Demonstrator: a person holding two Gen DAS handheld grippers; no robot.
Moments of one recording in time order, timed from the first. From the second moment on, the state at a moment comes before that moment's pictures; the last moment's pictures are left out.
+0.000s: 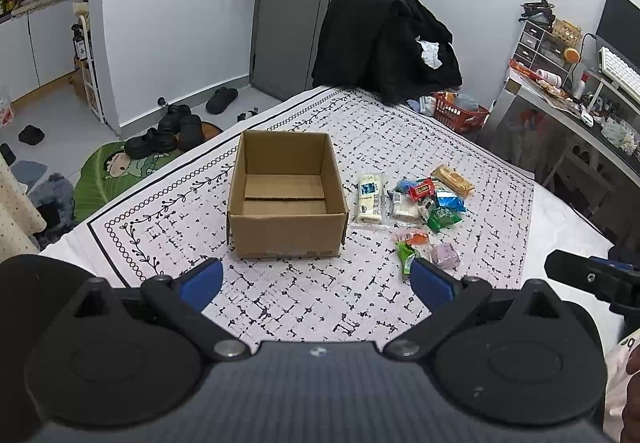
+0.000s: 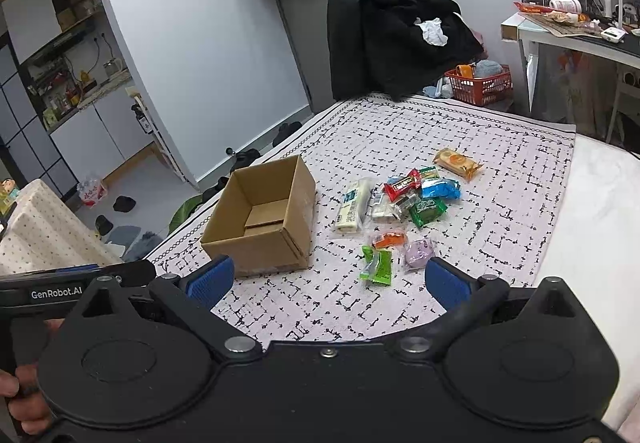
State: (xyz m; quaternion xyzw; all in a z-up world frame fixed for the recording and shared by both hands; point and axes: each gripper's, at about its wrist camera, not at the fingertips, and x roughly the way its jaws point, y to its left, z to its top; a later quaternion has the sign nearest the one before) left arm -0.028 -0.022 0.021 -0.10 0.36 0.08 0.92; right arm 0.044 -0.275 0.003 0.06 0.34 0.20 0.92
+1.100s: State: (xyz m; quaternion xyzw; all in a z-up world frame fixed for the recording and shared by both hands) left arm -0.032 -0.023 0.019 -0.12 0.35 0.07 0.92; right arm 0.042 -0.268 -0.006 0.05 0.34 0.20 0.92
